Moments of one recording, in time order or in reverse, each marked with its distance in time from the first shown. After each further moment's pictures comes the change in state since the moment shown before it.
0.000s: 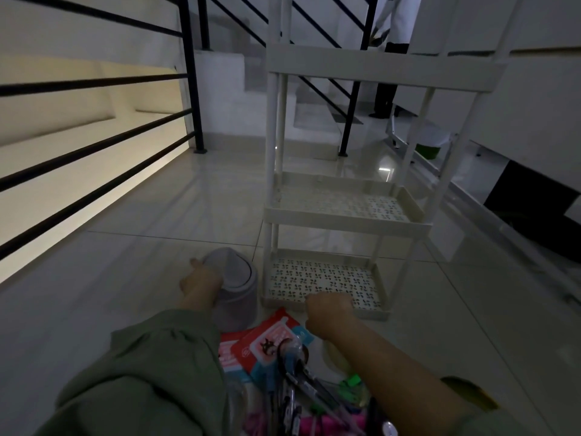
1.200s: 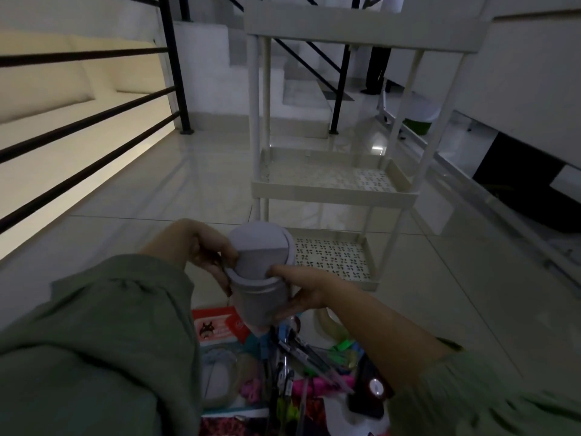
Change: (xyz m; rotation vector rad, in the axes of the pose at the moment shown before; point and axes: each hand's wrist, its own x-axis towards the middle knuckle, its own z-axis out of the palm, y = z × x) left_hand -0.042 0.030 -0.043 -0.116 -0.873 -0.011; right_hand -0.008 -0.003 -0.004 1.716 -0.459 0.090
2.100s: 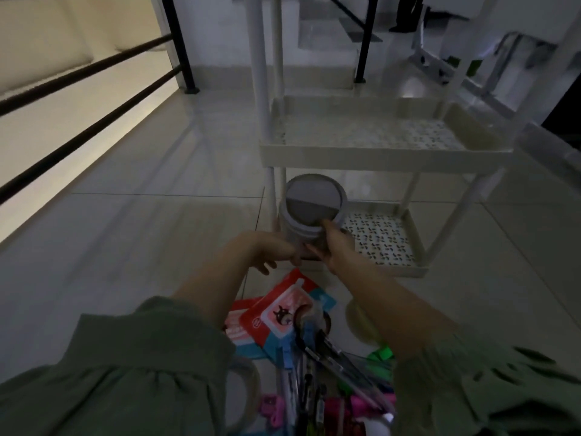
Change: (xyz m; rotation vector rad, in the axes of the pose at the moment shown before) left_hand 0.090 0.018 0.053 0.520 0.151 0.077; right_hand 0.155 -0.010 -0.041 0.734 0.413 -0.273
